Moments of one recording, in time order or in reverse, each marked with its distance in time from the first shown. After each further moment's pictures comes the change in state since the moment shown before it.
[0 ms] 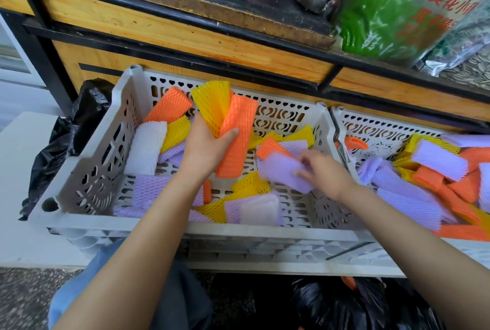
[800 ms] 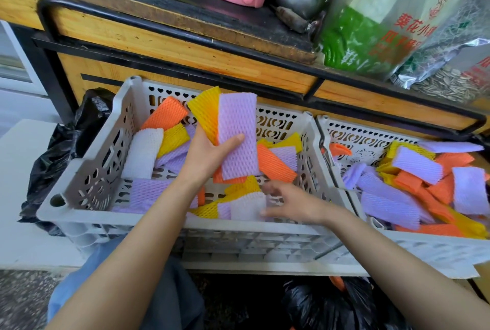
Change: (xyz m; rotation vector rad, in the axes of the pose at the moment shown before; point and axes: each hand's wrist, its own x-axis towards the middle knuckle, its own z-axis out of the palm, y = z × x) left_hand -0.025 0.016 0.000 -0.235 -0.106 0.022; right_hand -0.042 -0.052 0.004 0.450 -0.411 0.027
